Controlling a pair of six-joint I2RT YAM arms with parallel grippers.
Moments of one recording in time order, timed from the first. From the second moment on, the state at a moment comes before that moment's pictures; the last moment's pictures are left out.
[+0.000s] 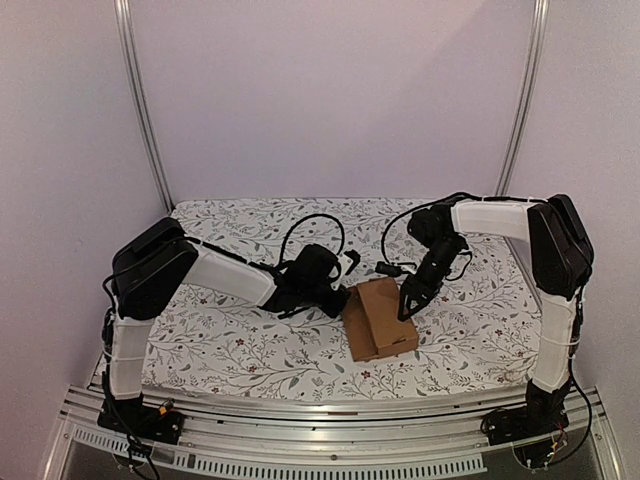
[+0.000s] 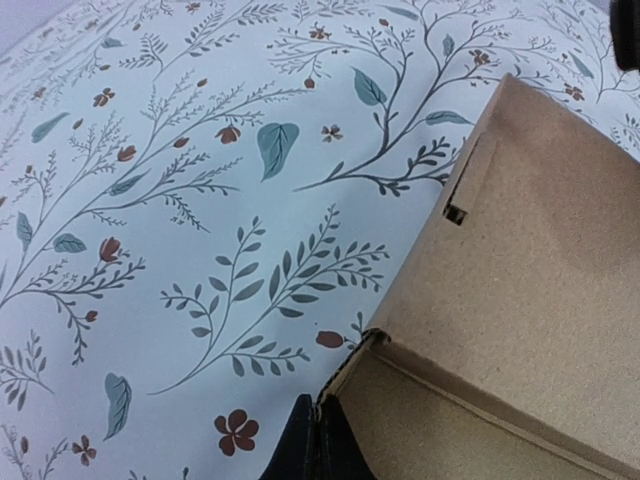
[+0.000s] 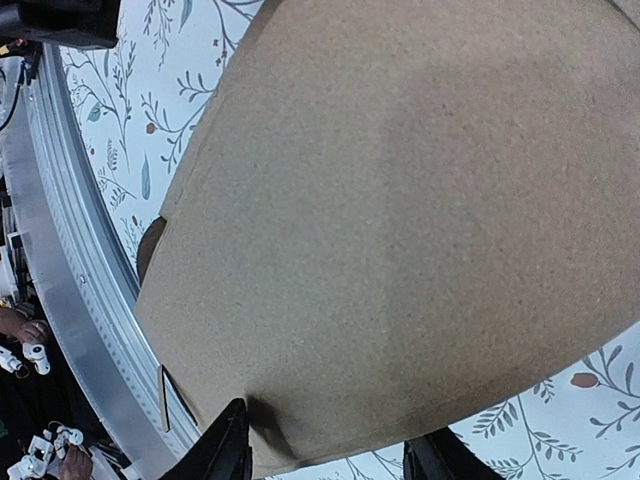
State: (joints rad) left arm -0.91 2.15 1.27 0.18 -0.09 -0.08; right arm 0.50 2.03 1.49 -1.15 -0.55 -0.44
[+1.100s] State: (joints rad) left arm -0.90 2.18 1.44 -0.08 -0.08 0.01; right arm 0.53 2.10 1.58 -1.18 -0.49 -0.38
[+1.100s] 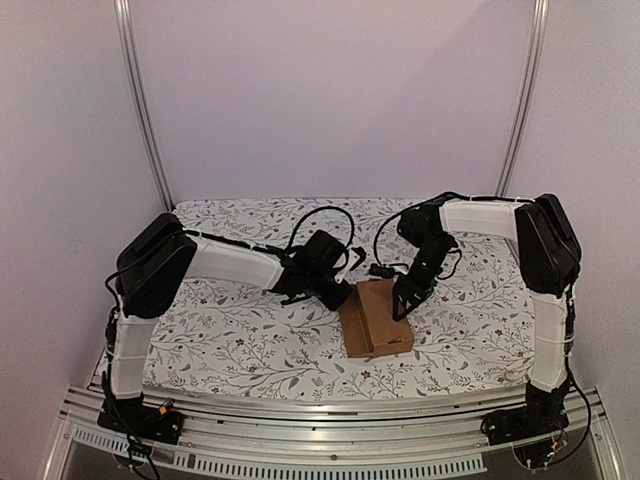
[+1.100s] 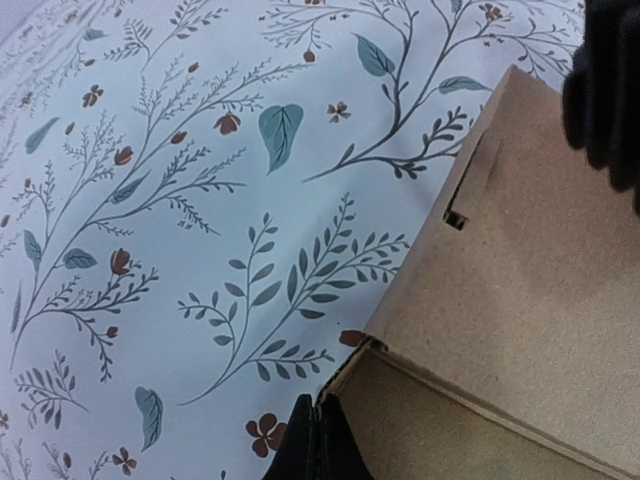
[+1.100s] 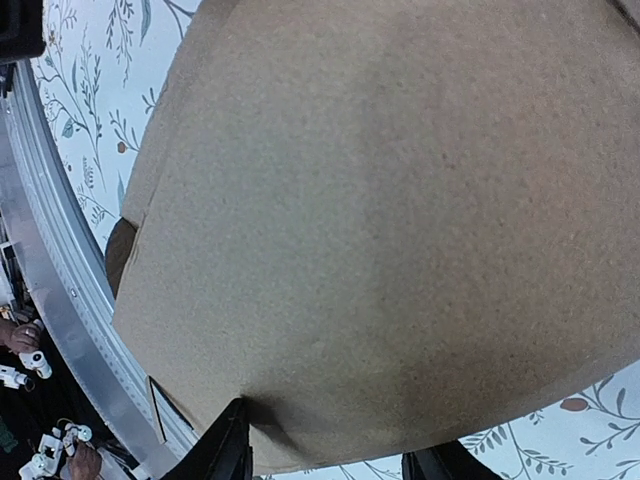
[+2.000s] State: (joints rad) left arm -0.88 2.23 1.55 -0.22 -0.03 0.09; right arm 0.53 2.11 1.58 -1.18 -0.51 -0.34
